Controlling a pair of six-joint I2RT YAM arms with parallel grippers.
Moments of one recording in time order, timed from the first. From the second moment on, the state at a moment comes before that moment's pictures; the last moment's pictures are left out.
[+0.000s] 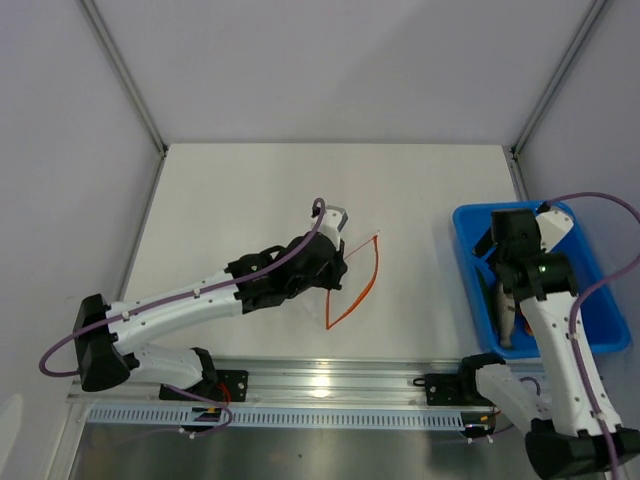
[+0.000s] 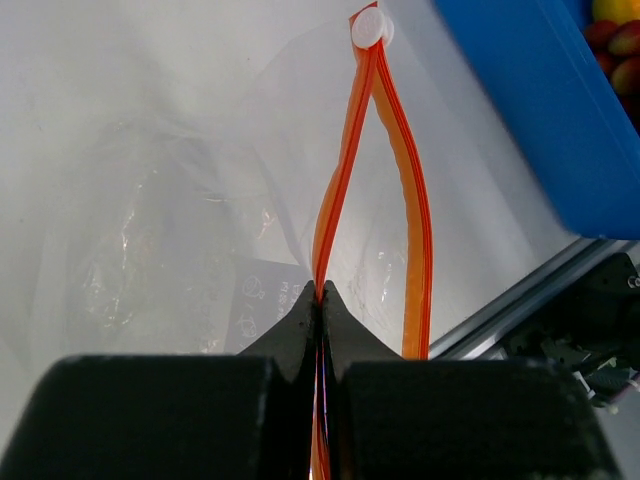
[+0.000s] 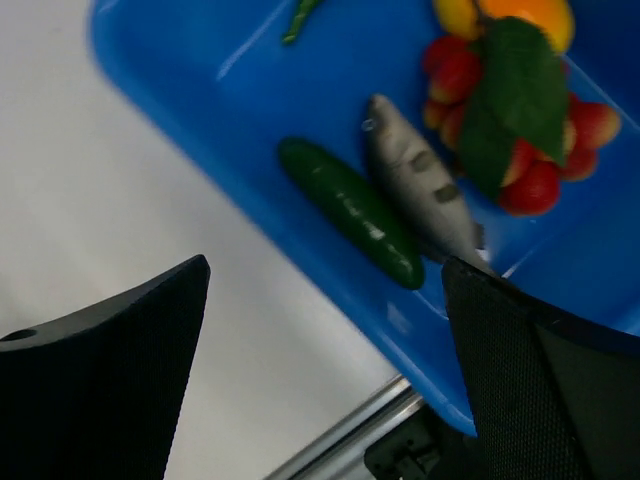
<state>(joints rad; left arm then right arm) -1.10 1.27 1.10 -0.43 -0.35 -0.57 0.27 0.88 1.14 -1.15 0.62 0.77</state>
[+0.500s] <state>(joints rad) -1.05 1.29 1.10 -0.41 -0.17 -0.57 -0.23 1.17 1.11 -0.95 0.55 0.51</state>
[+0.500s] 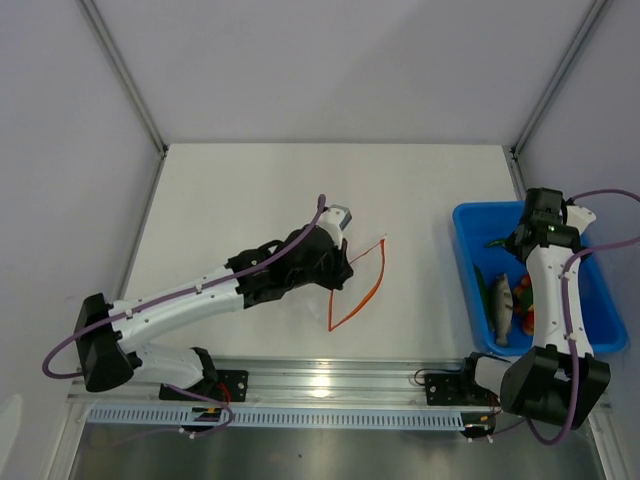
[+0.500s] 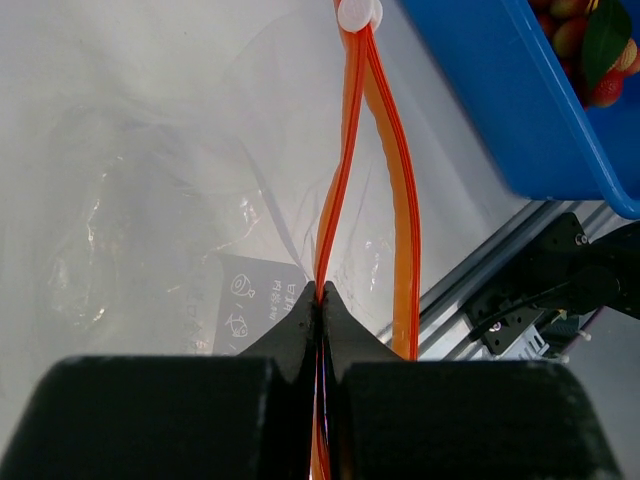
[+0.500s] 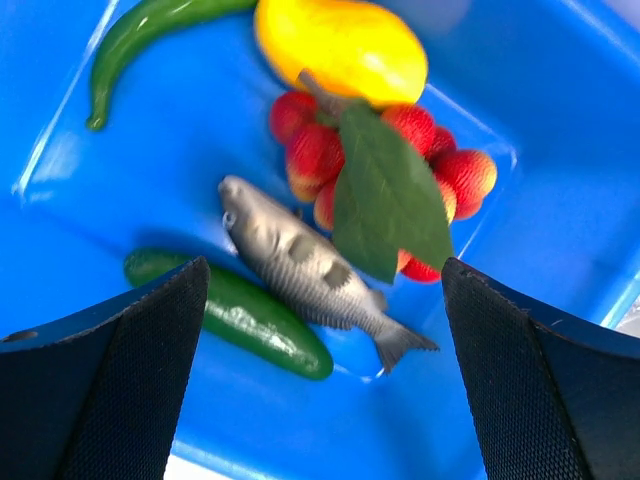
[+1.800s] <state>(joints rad) -0.94 1.34 1.10 -0.32 0.14 -0.56 -0.34 1.54 0.97 -0.57 0.70 0.47</state>
